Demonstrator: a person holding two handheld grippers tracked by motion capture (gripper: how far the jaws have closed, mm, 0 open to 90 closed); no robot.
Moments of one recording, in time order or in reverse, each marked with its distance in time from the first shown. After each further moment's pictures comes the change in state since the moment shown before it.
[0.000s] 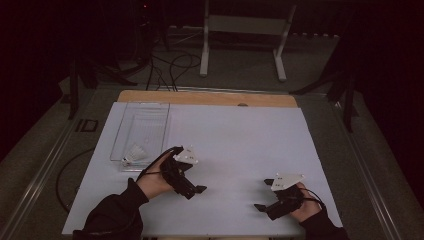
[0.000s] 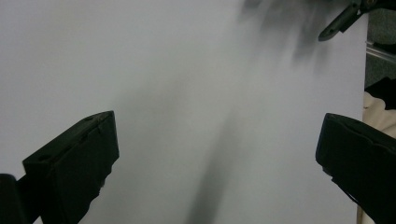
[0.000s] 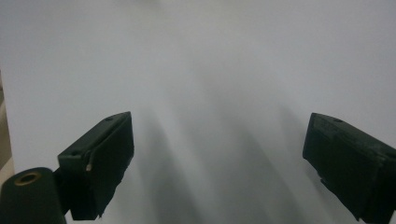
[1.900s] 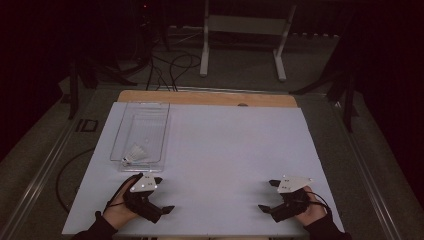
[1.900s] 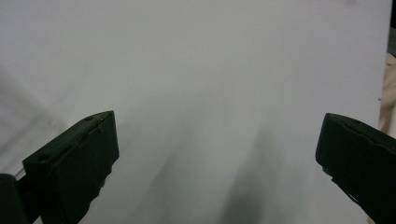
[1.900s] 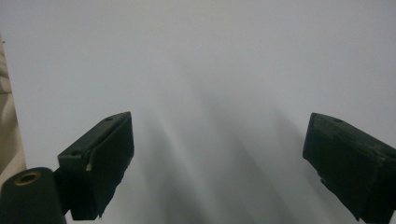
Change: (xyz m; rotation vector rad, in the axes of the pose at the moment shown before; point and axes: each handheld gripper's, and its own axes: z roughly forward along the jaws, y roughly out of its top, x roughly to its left) left arm -0.008 -0.123 -0.030 -0.112 0.091 -0.120; right arm 0.003 -0.009 -0.014 -0.039 -0.040 0.019
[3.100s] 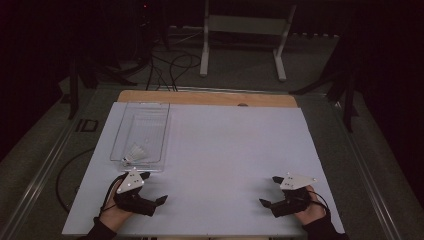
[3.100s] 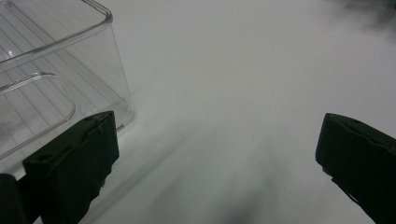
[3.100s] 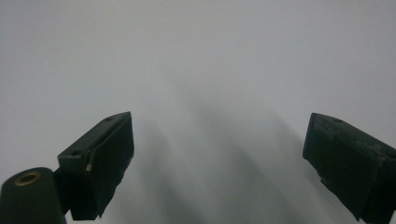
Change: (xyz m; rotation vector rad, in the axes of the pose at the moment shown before) left arm 0.008 -0.016 -0.009 -0.135 0.167 -0.099; right arm -0.007 -0.006 0.003 -0.045 -0.078 0.062
